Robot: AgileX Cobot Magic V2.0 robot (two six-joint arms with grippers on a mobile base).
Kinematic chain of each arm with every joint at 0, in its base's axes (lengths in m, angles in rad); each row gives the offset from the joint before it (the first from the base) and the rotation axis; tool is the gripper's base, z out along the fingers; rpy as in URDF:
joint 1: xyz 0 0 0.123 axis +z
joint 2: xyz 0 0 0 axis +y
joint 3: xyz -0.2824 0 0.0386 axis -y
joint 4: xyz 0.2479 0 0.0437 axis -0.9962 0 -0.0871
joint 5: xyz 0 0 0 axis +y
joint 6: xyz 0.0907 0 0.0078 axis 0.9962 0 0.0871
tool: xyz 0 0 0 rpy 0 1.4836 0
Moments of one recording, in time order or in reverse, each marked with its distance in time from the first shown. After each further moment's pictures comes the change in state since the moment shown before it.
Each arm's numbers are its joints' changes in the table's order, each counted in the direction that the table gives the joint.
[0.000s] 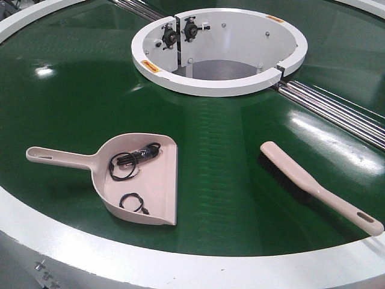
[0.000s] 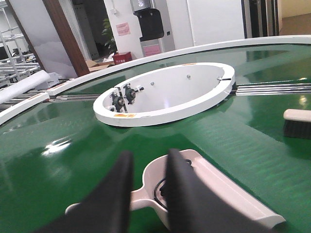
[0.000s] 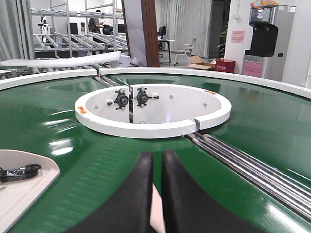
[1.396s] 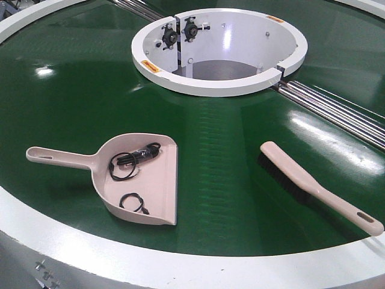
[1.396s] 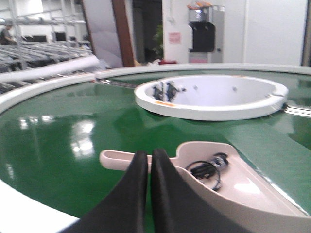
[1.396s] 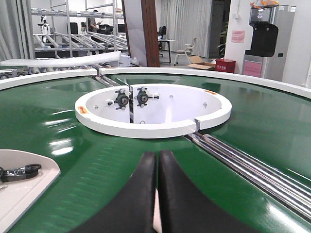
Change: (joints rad) left arm 0.212 -0.287 -0.288 -0.276 -0.086 -0.470; right arm 0.000 0.000 0.000 0.000 0.000 0.000
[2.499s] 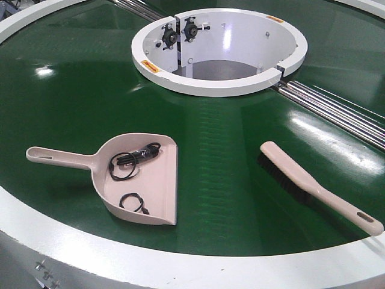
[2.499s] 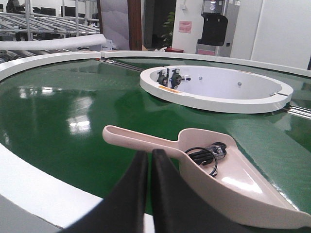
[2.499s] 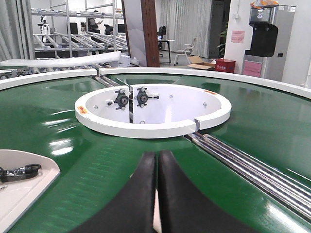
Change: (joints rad) left arm 0.020 -0.030 -0.002 -0.002 0.097 -0.114; right arm 0.000 0.000 0.000 0.000 0.000 0.000
